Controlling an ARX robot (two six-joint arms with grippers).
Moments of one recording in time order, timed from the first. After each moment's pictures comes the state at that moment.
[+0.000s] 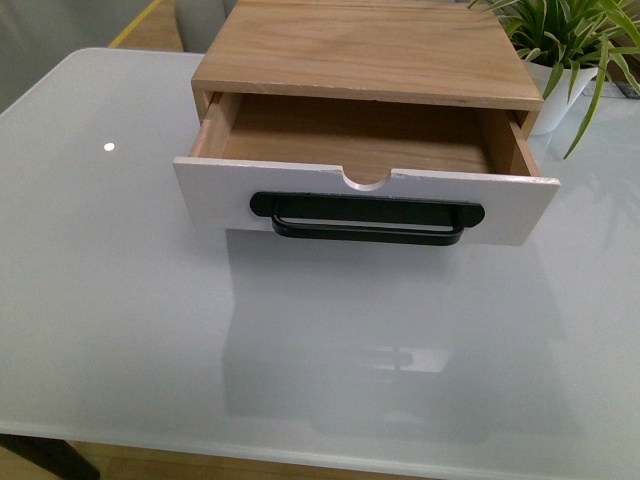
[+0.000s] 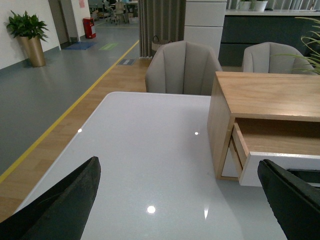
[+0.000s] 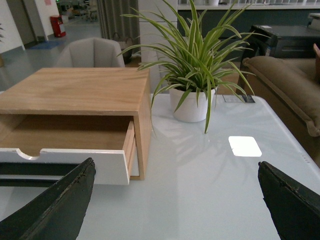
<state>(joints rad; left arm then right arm) 0.00 0.01 0.02 0.00 0.00 0.00 0.00 0.01 0.02 0.00 0.00 -0.01</state>
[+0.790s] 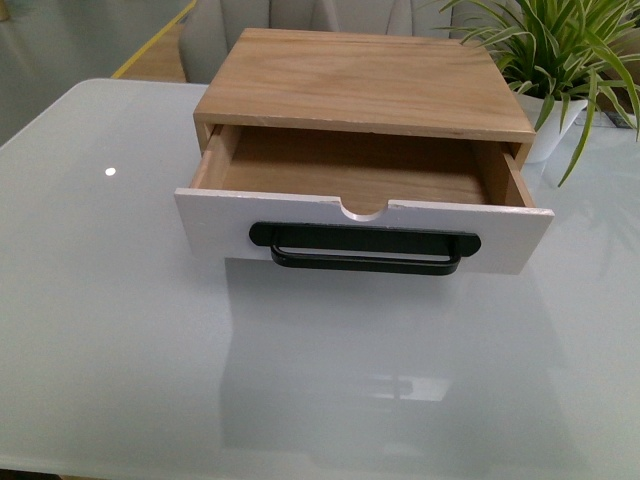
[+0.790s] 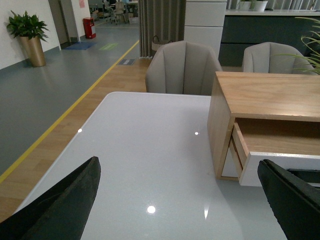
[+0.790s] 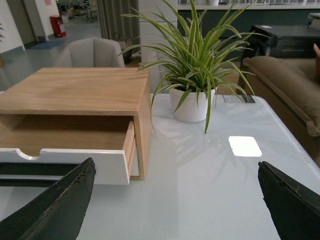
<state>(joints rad) 0.00 0.01 0.02 0.00 0.00 0.00 0.00 0.01 0.02 0.00 0.00 -0.01</state>
